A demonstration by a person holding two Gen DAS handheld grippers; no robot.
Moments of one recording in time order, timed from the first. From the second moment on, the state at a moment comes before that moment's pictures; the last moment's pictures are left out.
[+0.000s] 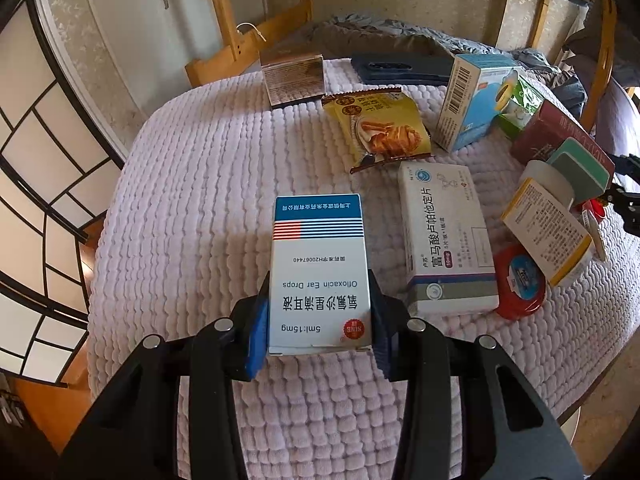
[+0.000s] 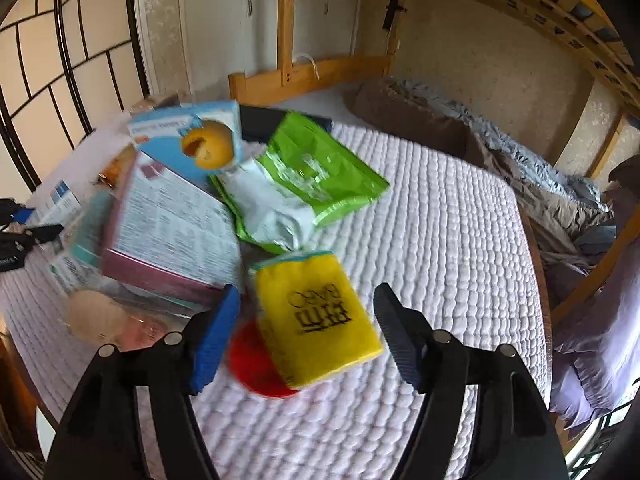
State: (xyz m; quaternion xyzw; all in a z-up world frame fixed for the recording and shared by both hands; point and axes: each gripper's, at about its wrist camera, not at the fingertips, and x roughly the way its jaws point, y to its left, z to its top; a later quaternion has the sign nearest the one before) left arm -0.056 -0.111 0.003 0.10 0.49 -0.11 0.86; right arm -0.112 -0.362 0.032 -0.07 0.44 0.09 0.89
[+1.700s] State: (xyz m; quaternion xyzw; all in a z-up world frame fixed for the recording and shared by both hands) left arm -0.138 -0.092 0.028 0.06 0.48 -0.13 0.86; right arm -0.252 -0.347 0.067 0.07 0.44 0.10 0.89
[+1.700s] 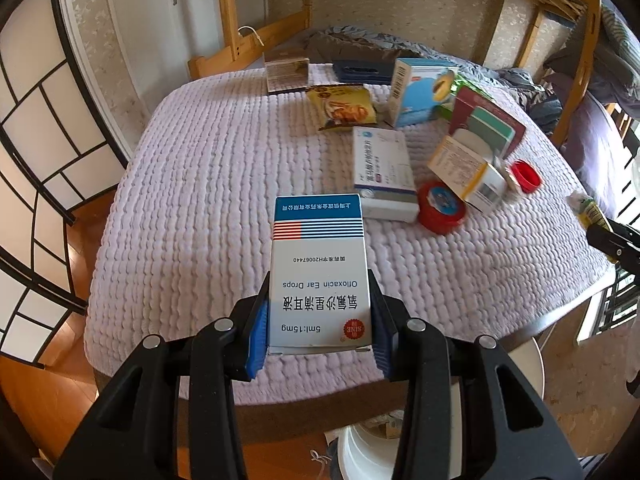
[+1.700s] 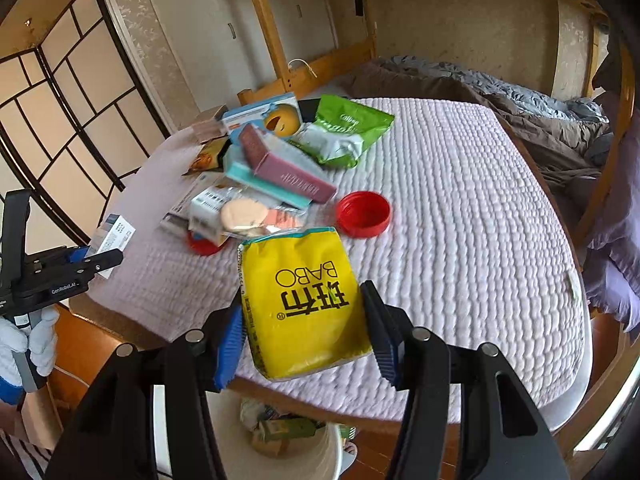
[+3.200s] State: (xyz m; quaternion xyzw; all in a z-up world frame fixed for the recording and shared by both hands) left arm -0.245 -0.132 0.011 0.09 0.52 -0.22 0.82; right arm -0.346 -0.292 0.040 0.05 0.49 0.17 0.85
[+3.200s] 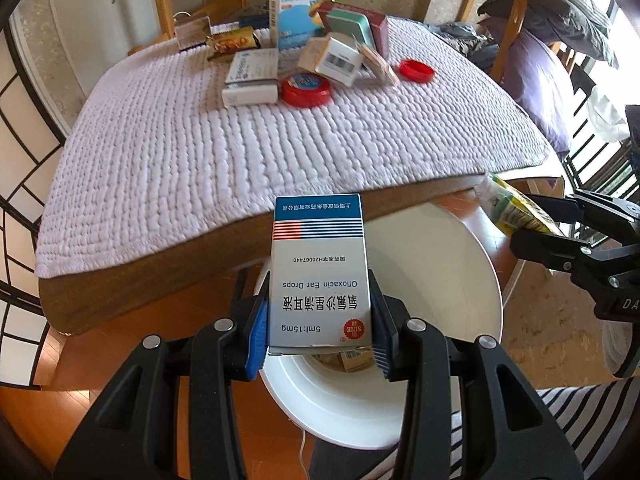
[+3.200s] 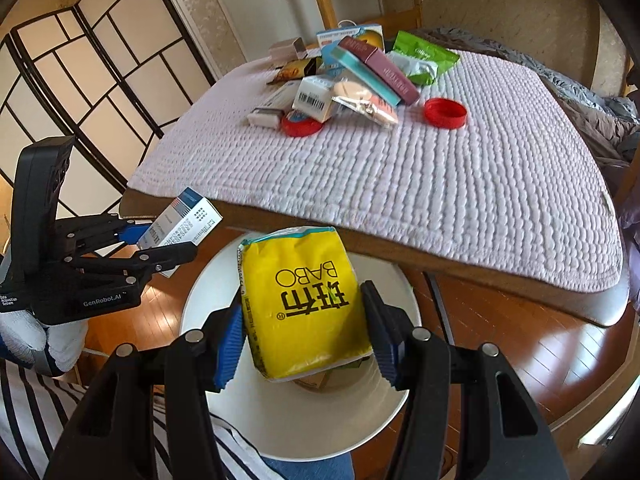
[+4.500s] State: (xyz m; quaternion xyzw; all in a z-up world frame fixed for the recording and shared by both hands) left arm -0.264 -0.152 -0.066 0.13 0.58 -0.23 0.77; right arm -0.347 -0.269 -0.037 0.03 0.56 0.17 0.81
